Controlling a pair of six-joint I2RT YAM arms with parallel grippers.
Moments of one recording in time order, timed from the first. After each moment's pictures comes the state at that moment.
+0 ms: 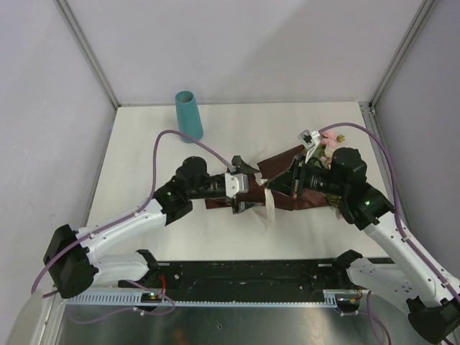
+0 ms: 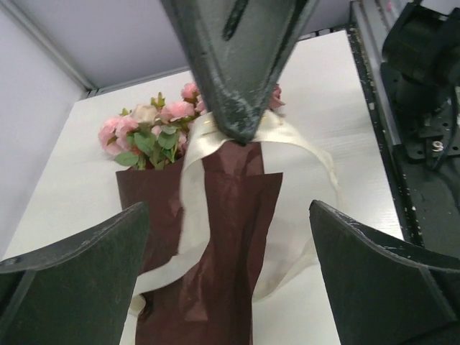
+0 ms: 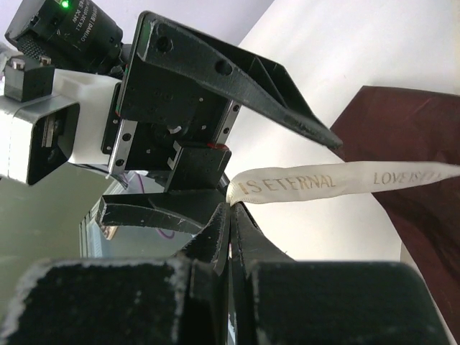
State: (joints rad) left arm -0.85 1.16 0.82 0.21 0.59 0.41; right arm 0.55 0.86 0.93 -0.26 -0.63 0.56
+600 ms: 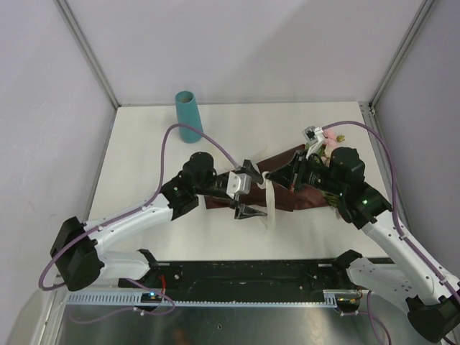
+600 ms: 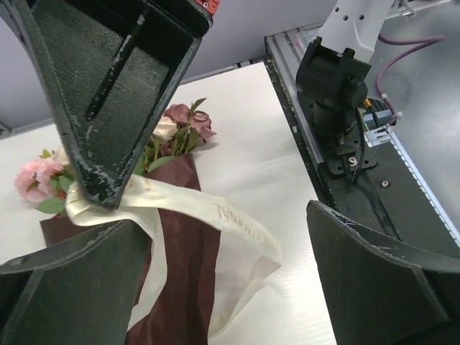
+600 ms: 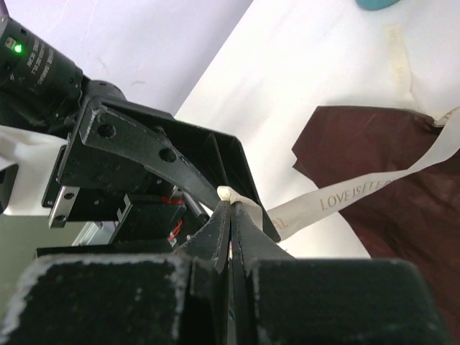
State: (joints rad) left arm -0.85 1.22 0.87 0.21 0.85 0.34; right arm 0.55 0.88 0.93 -0.25 -0.50 0.57
